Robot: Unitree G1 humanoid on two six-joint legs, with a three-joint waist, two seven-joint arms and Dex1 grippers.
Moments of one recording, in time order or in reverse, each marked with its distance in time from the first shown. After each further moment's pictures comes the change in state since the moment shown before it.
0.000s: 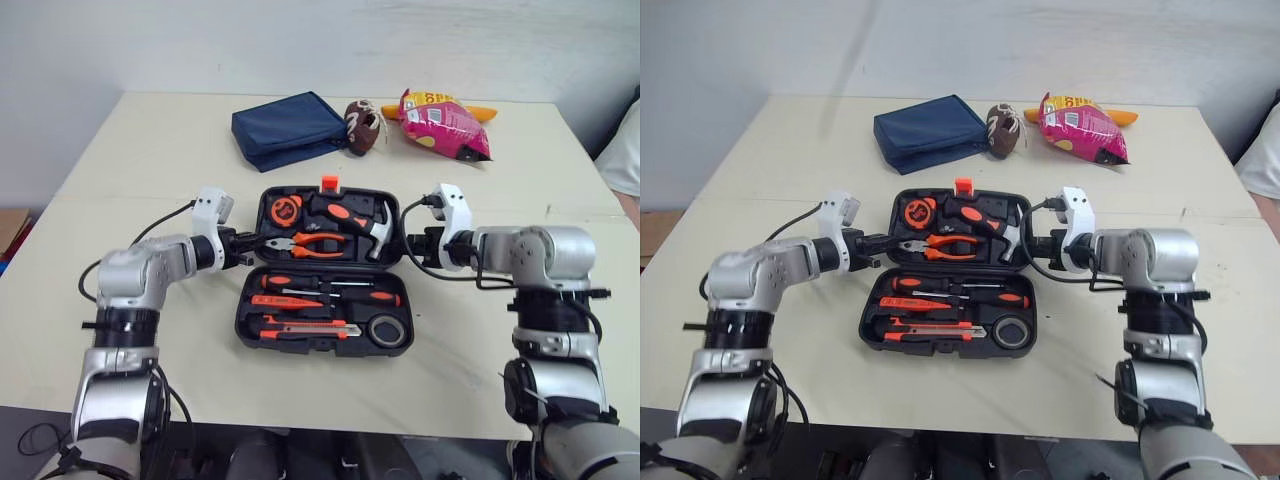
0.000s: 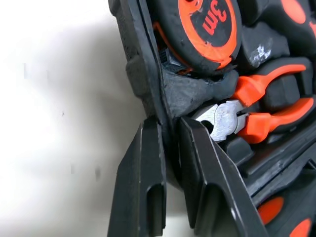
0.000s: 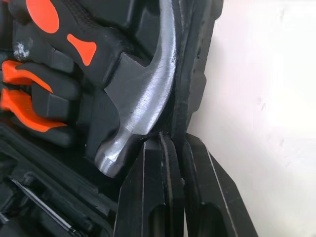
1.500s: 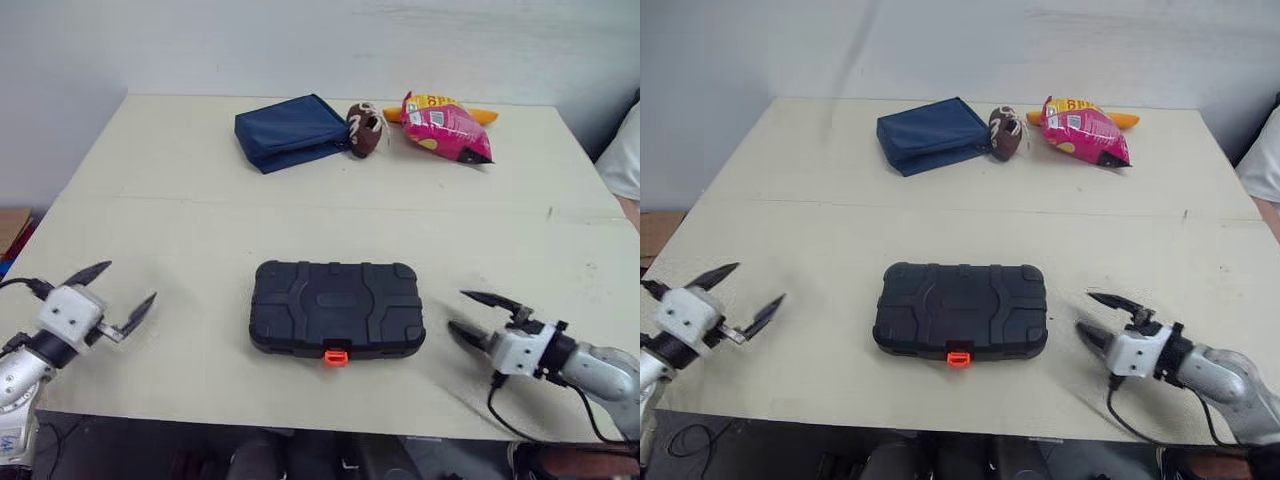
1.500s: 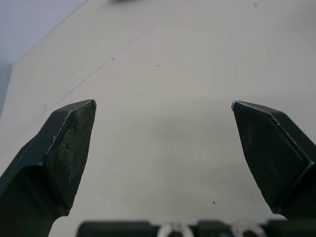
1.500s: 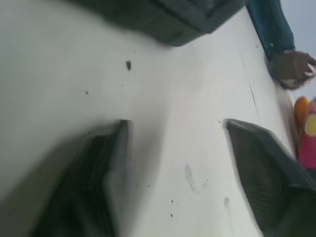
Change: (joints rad) left arm 0.692 0.294 0.243 -0.009 0.067 -1.041 -0.054; right arm 0.877 -0.573 0.219 0.100 -0.333 -1.907 0.135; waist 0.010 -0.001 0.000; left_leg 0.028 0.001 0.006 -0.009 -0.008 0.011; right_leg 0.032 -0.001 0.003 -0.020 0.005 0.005
